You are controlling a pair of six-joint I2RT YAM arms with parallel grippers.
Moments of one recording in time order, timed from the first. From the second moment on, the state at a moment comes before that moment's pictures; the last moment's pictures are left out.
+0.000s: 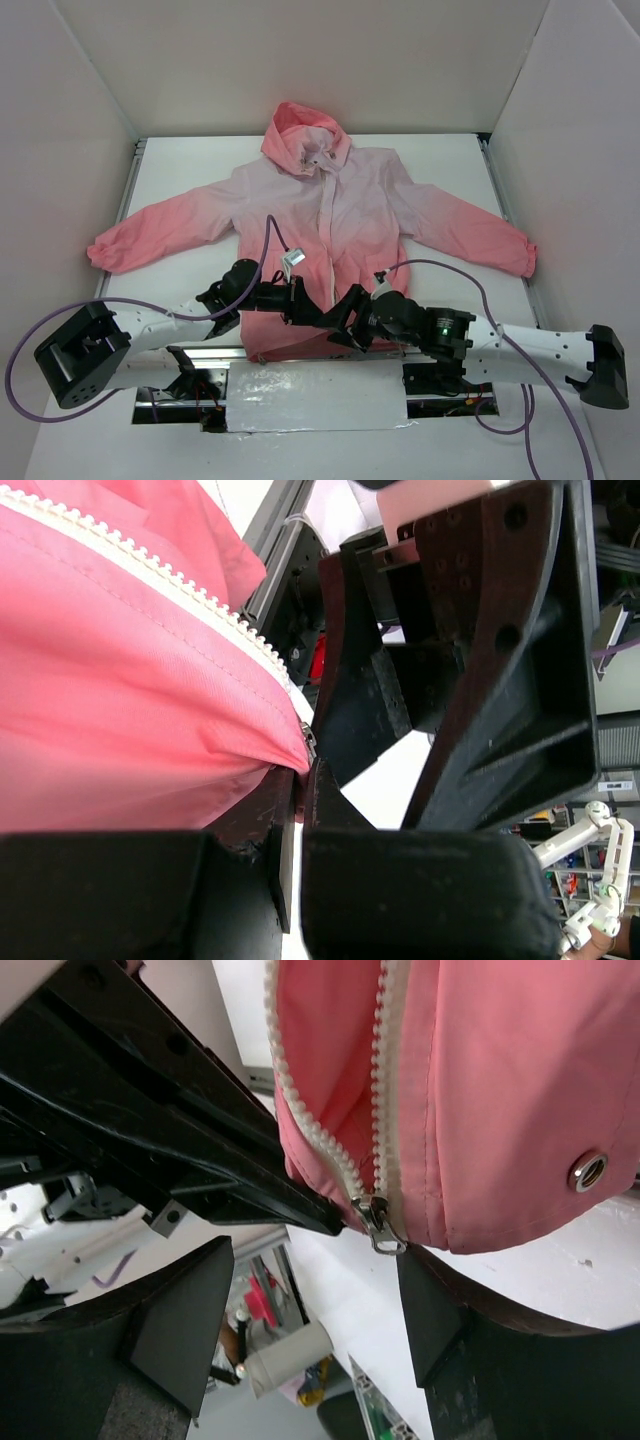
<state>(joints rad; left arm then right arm) -0.82 1.22 0.39 0.61 0.68 -0.90 1.24 0.76 0.47 -0.23 0.12 1.62</state>
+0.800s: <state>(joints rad) -0.82 1.24 0.39 0.64 0.69 -0.90 1.24 0.68 0.41 -0.26 0.20 1.64</state>
